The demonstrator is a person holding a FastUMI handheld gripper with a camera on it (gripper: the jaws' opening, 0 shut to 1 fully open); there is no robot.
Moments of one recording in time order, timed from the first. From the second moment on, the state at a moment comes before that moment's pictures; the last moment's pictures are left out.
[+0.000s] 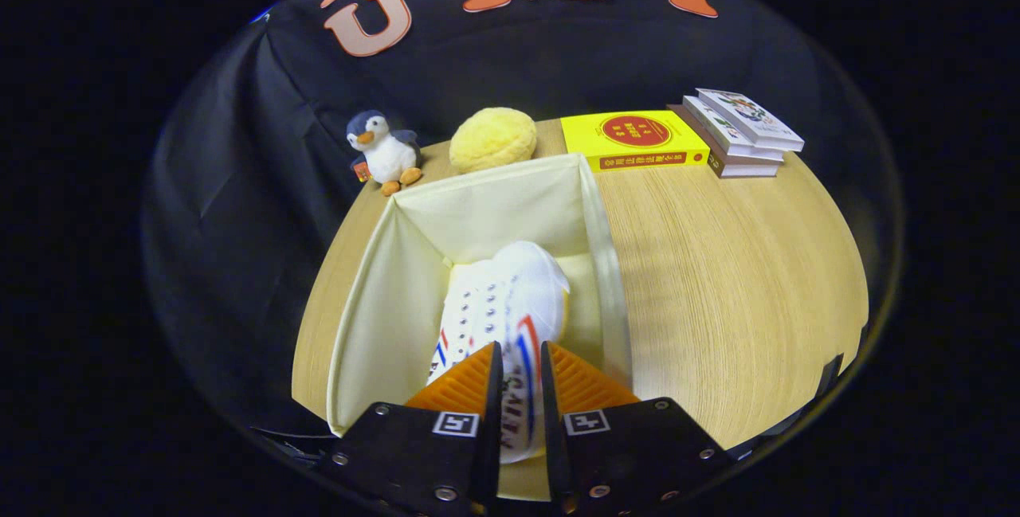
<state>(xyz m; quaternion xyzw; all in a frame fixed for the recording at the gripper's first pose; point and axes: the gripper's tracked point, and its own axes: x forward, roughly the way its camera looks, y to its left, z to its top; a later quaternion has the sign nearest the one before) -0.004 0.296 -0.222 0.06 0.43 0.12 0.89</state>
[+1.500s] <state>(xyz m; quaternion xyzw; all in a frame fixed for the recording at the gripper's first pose) 0.023 0.001 0.039 0.06 0.12 0.03 0.99</state>
